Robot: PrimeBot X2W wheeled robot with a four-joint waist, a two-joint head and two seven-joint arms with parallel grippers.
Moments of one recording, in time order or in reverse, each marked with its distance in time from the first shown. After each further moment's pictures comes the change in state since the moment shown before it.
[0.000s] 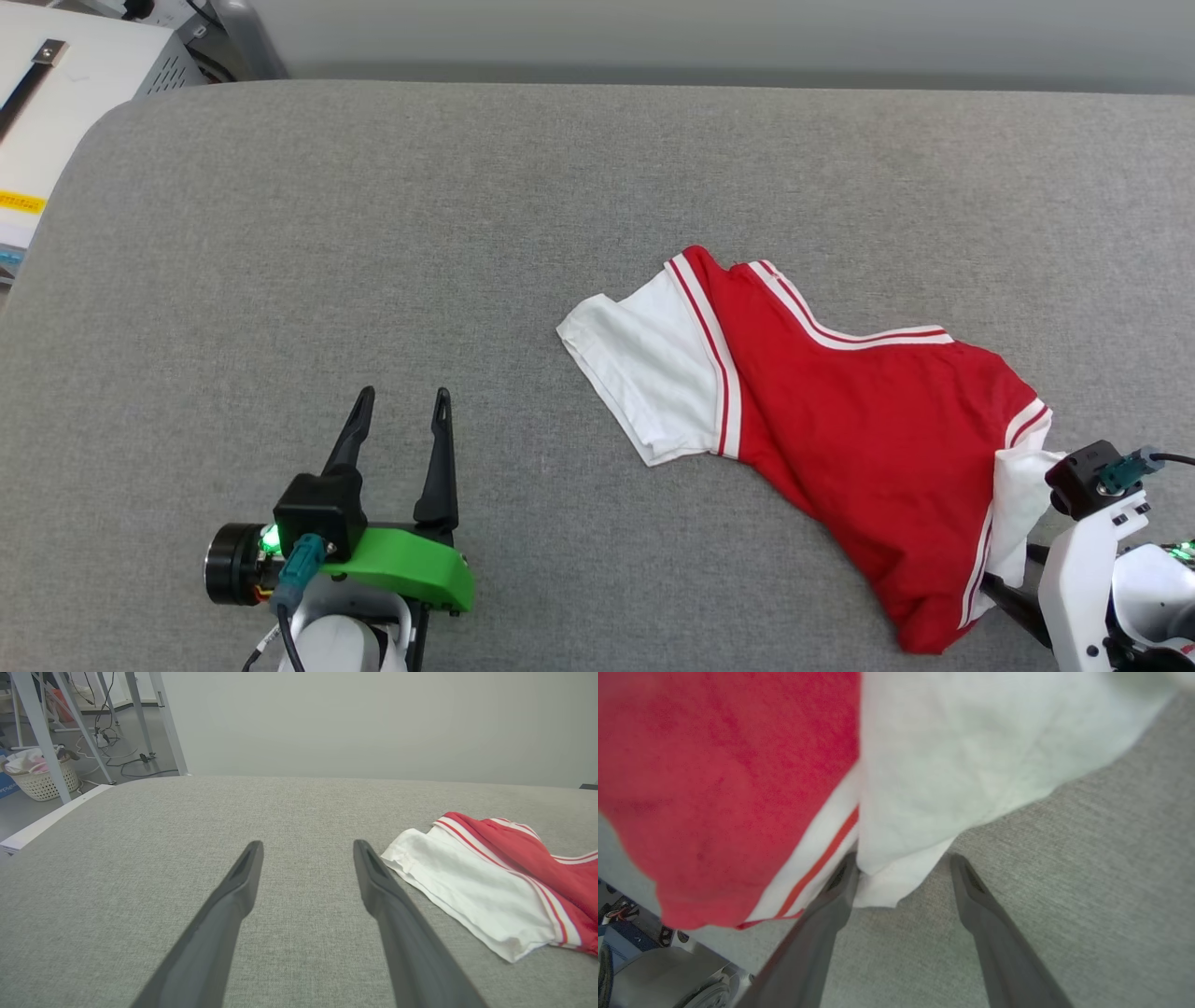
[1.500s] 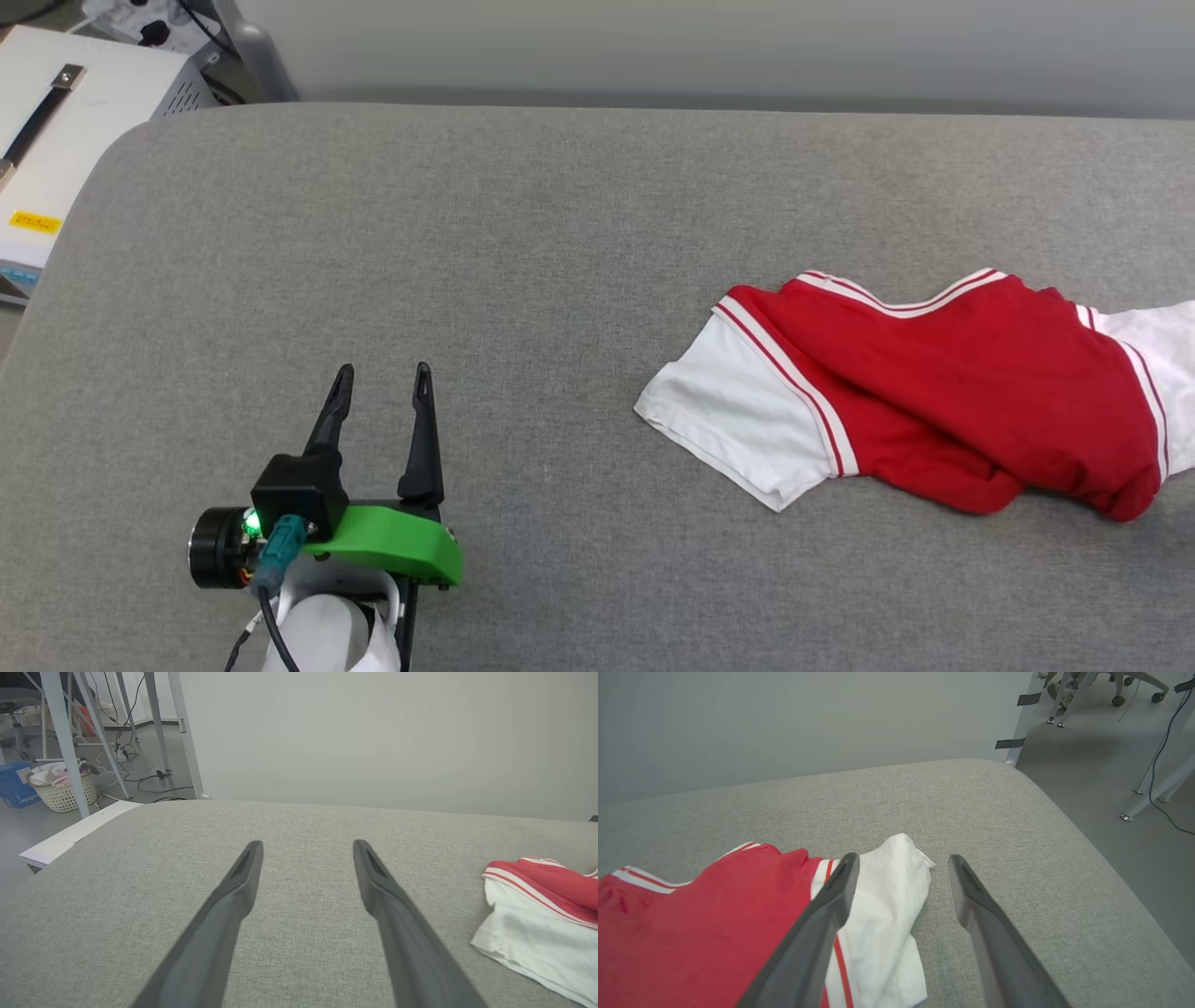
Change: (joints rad) left arm -0.032 -0.001 0.019 -0.002 -0.023 0.025 0.000; right arm -0.234 0.109 -0.439 0.534 -0.083 0.001 -0.769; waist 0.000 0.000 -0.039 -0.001
